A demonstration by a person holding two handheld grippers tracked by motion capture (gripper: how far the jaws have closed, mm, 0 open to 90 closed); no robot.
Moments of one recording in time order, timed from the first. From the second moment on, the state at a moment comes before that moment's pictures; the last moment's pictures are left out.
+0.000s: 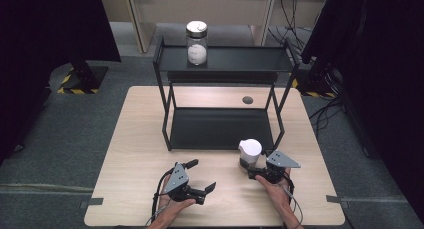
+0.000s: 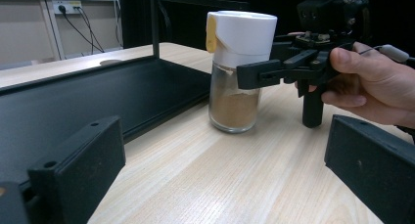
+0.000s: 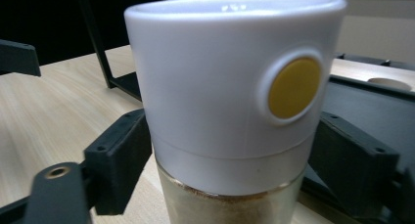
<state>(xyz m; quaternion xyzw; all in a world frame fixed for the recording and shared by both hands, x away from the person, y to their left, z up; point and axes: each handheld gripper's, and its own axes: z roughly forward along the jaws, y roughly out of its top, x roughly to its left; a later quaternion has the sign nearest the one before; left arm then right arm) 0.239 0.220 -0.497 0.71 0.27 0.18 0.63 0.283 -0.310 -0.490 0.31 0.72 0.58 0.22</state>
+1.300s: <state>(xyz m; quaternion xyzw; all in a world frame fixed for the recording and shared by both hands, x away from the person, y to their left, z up) 0.239 0.222 -0.499 0.71 0.28 0.18 0.63 0.281 -0.311 -0.448 0.28 0.72 0.60 0.22</state>
